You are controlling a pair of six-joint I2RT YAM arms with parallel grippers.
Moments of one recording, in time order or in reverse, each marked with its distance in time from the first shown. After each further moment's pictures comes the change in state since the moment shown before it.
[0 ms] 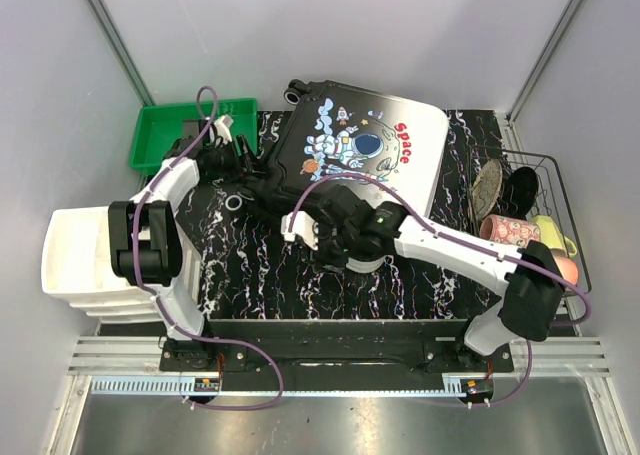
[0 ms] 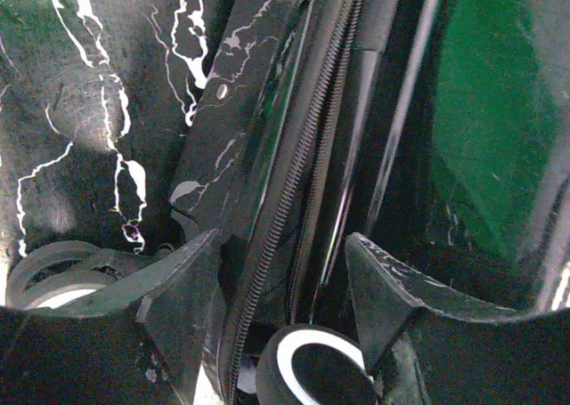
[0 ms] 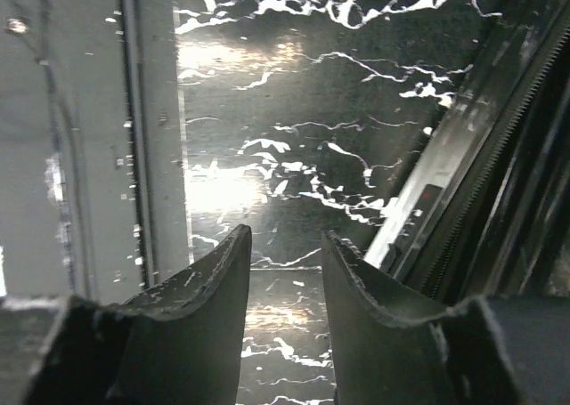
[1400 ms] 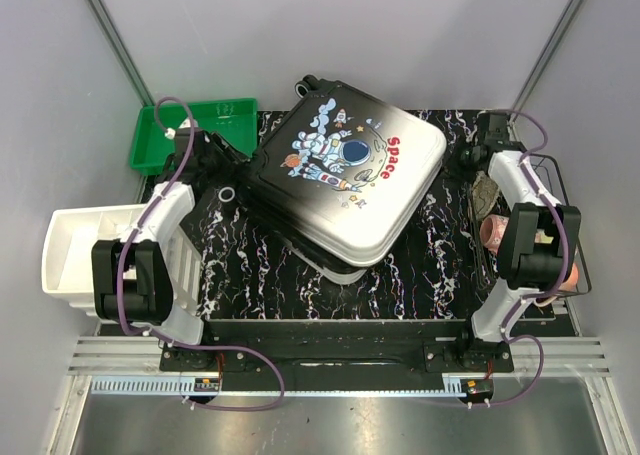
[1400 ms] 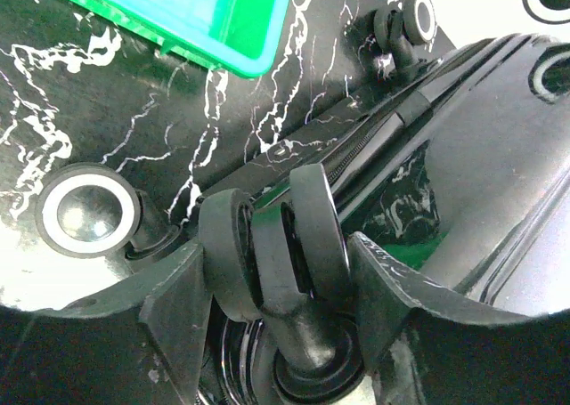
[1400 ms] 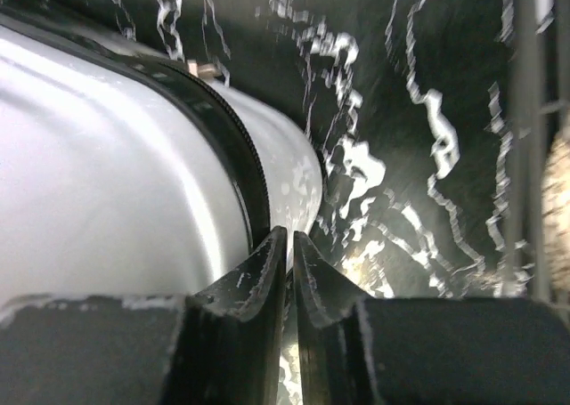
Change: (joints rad) left arm -0.039 -0.297 -0.258 0.234 -0.463 -0.401; right arm -1.028 0.255 0.123 0.081 0.102 0.908
